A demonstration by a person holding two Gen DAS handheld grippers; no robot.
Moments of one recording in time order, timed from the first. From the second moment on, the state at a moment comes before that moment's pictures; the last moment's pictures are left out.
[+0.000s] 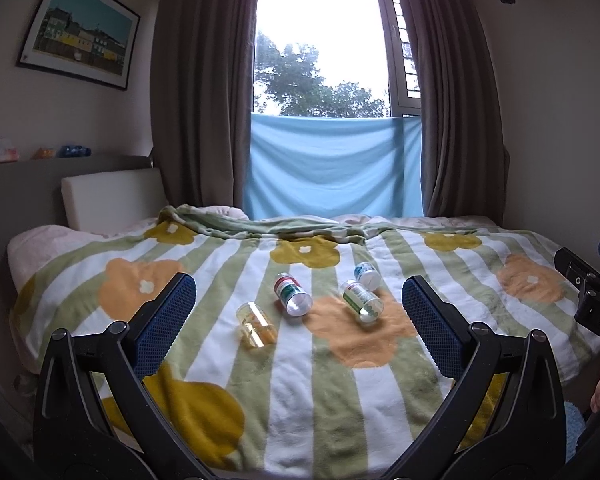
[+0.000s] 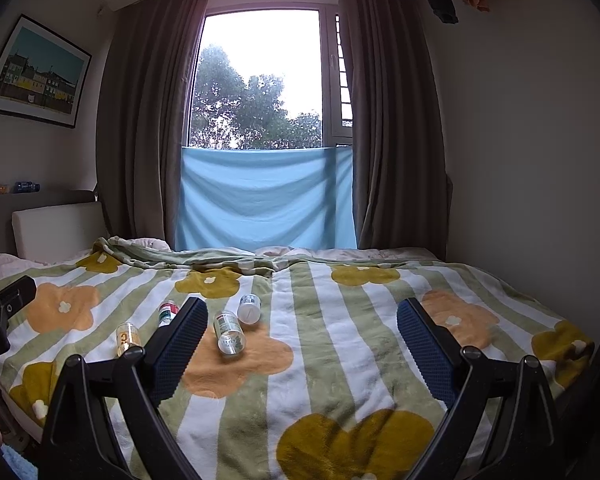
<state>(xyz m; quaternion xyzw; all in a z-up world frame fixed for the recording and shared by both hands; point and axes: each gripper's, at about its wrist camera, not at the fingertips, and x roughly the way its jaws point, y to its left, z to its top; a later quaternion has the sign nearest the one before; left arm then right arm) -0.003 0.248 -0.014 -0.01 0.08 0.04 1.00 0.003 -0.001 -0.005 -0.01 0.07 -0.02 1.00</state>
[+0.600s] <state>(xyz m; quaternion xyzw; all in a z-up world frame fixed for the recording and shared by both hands) -0.001 0.244 -0.016 -0.01 0.08 0.03 1.00 0.002 -0.001 -0.006 0.00 0.08 -0.02 1.00</state>
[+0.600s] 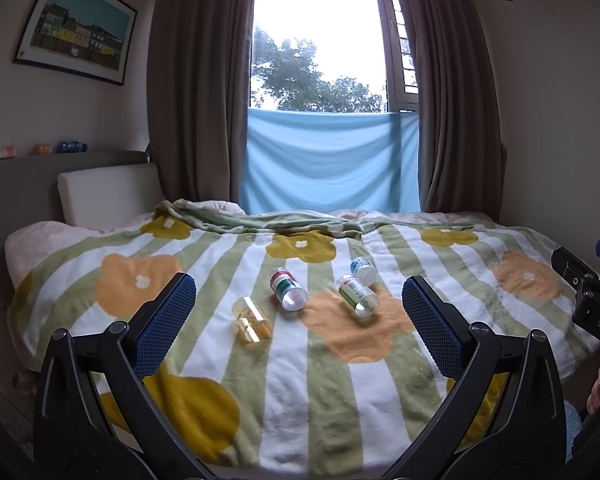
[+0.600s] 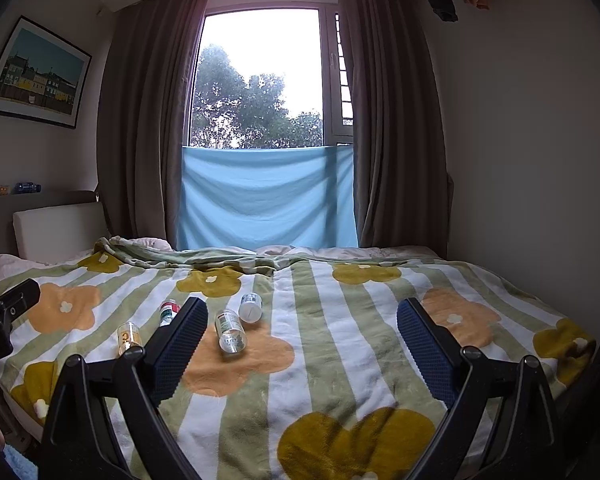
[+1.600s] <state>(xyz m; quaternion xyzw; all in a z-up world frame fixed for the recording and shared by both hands) 0.133 0.288 -0.056 -0.01 0.23 0.06 0.97 0.033 0.005 -0.049 -0.01 0.13 0.02 0.99</state>
